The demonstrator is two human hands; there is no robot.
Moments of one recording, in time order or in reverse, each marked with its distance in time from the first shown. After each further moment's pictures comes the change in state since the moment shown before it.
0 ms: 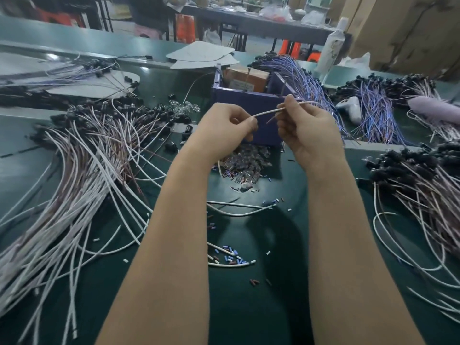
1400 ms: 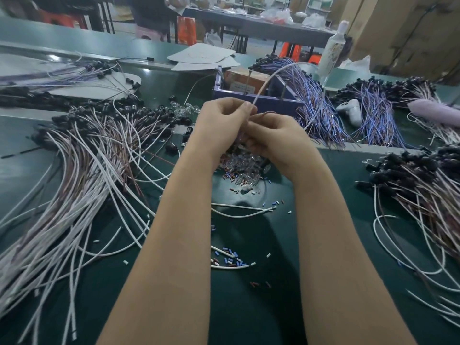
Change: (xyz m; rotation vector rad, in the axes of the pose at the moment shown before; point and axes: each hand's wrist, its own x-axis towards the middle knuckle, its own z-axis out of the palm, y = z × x) left_hand -0.001 0.006 0.001 -0.360 0.136 -0.015; right_hand -0.005 0.014 0.018 -0.260 -0.389 -0.045
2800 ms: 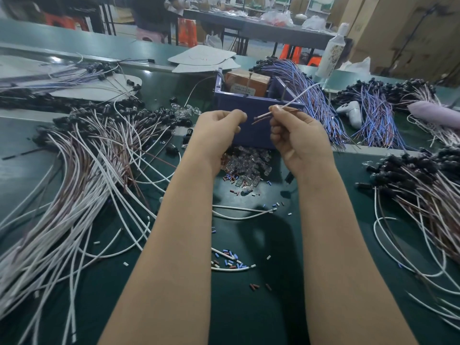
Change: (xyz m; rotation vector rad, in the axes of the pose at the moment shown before) left_hand 0.006 -0.008 0.003 -0.096 0.110 -0.233; right_hand 0.004 -0.005 -0.010 0.491 0.320 0.051
